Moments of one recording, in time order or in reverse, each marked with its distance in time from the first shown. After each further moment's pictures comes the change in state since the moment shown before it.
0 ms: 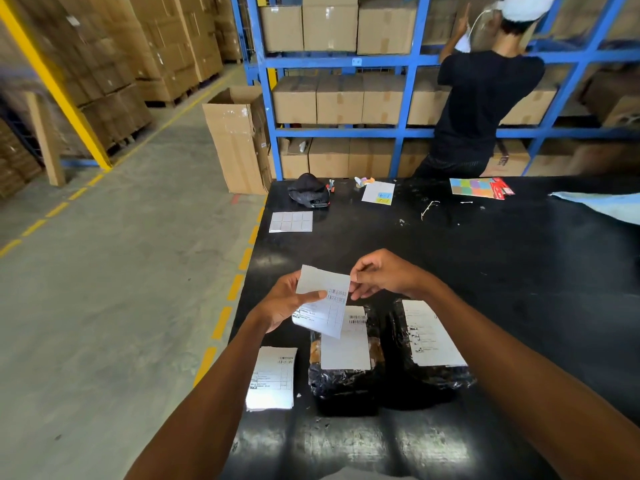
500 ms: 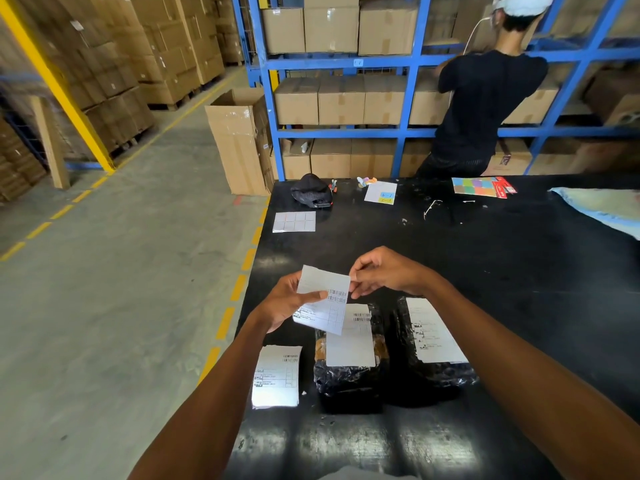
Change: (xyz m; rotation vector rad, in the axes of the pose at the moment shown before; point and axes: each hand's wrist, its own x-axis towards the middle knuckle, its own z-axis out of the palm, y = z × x) left_hand -0.007 -0.003 -0.005 0.043 0.024 -0.009; right_hand -0.001 -0.009 0.006 0.011 -0.041 -0.006
